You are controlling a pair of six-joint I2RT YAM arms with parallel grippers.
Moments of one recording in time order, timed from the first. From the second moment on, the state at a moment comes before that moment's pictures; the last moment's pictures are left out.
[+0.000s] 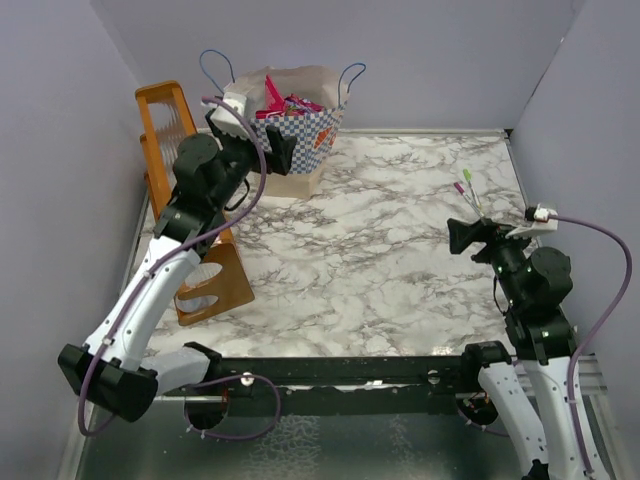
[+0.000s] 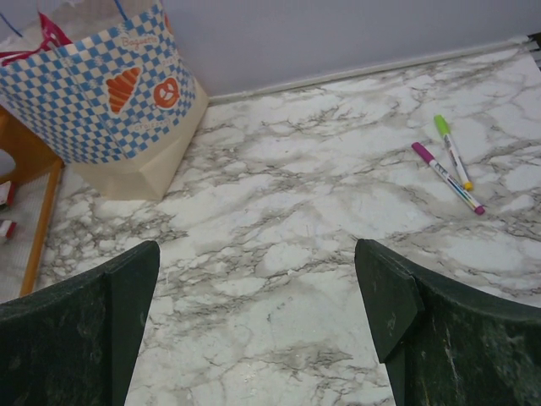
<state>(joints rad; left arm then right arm) -0.41 1.12 1.21 -0.04 0.05 -0.14 0.10 0.47 0.70 -0.30 -0.03 0.29</state>
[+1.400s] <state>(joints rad) -0.41 2.23 2.23 0.02 0.14 -0.35 0.10 0.37 0.65 -0.28 -0.15 0.31</state>
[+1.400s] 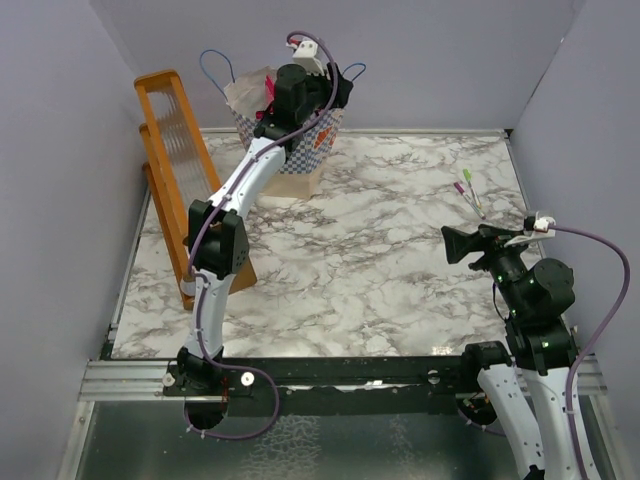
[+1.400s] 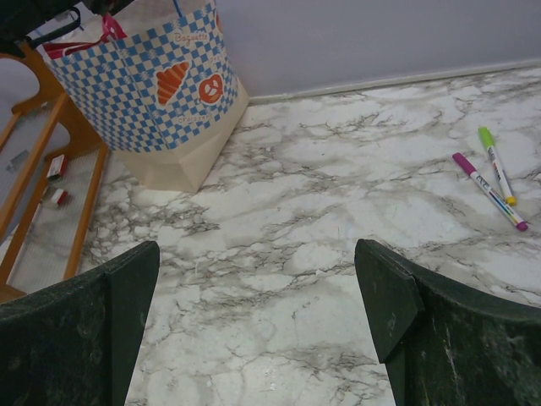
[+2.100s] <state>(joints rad) -0.47 2.35 2.31 0.04 0.02 -0.18 0.10 0.38 0.65 -0.28 -0.15 0.31</state>
